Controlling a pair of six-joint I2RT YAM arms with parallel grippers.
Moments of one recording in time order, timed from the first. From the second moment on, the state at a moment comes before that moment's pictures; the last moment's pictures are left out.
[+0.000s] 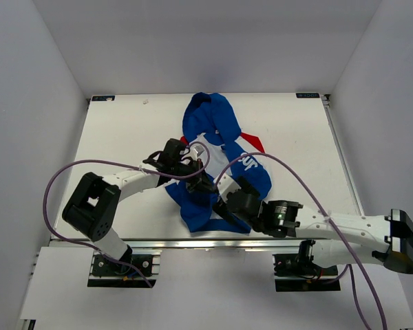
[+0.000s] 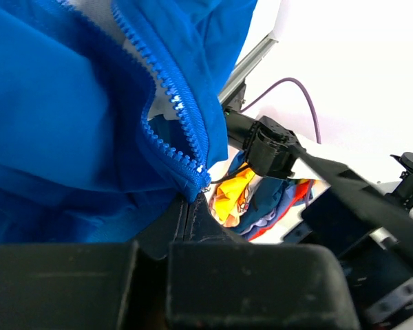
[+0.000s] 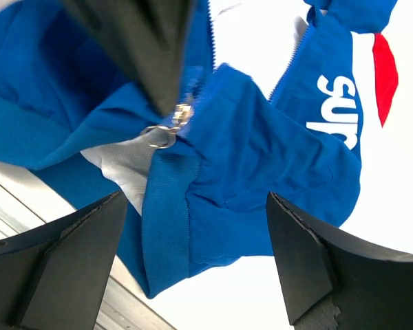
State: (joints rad) left arm -0.56 1.61 0.89 -0.09 0.83 -0.95; right arm 1.29 1.07 0.77 -0.40 0.57 0.04
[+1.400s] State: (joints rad) left arm -0.56 1.61 0.89 -0.09 0.86 -0.97; right arm 1.28 1.17 0.76 -0.23 0.52 -0.05
